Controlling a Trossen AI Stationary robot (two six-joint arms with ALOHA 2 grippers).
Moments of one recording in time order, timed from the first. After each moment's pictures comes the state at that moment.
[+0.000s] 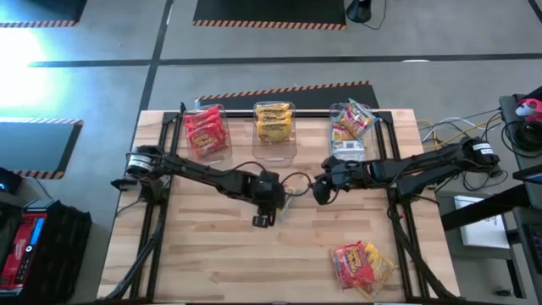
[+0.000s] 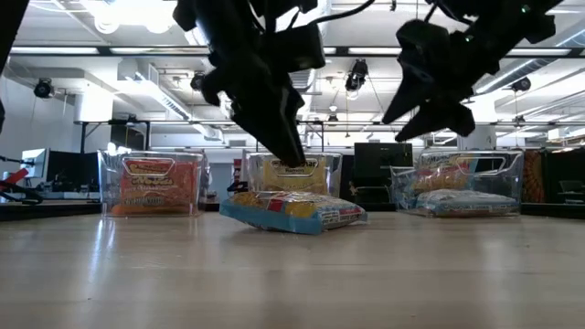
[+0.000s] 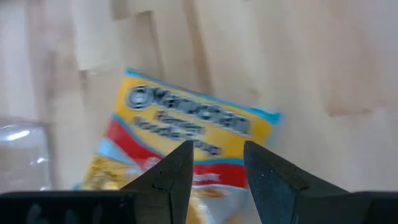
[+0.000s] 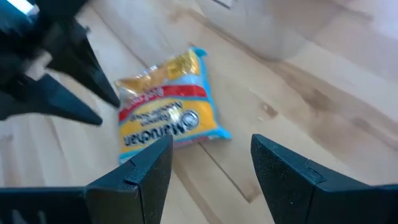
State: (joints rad) left arm -0.12 1.86 1.31 -0.48 -0.10 0.14; right arm 0.07 1.20 0.65 -0.18 0.24 0.78
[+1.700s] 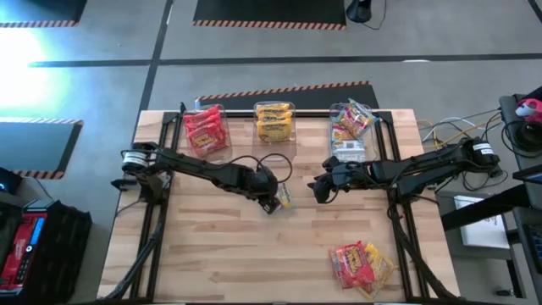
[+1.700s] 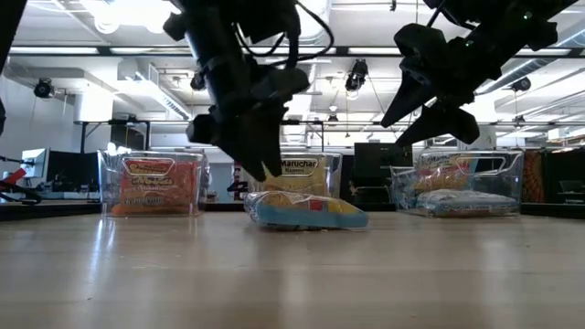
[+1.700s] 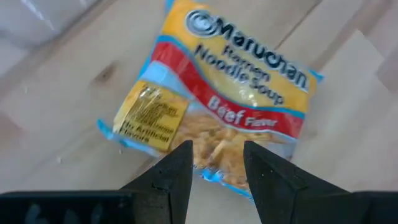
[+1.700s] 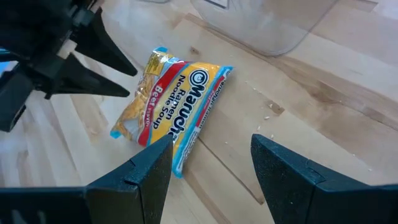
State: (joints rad) left arm -0.07 1.81 1.23 -0.55 -0.17 -0.83; right arm 0.07 1.20 0.62 -0.12 0.24 0.86
